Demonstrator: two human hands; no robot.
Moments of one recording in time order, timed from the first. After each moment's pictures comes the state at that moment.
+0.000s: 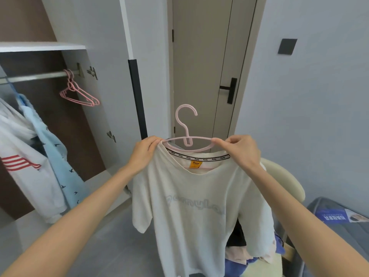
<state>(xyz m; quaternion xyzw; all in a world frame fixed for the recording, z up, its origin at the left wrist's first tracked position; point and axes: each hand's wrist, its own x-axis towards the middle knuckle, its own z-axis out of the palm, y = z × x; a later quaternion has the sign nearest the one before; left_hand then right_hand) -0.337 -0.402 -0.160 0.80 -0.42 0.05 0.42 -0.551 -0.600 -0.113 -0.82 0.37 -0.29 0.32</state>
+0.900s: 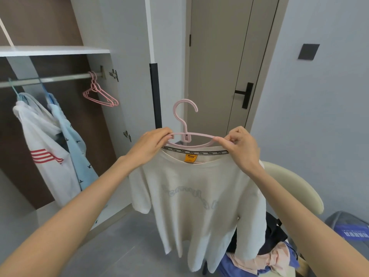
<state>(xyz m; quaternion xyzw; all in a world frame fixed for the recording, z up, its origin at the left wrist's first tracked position) -0.337 -0.362 -0.113 0.80 -0.53 0.09 0.27 -0.521 -0.575 -0.109 -0.85 0.23 -0.36 0.31</state>
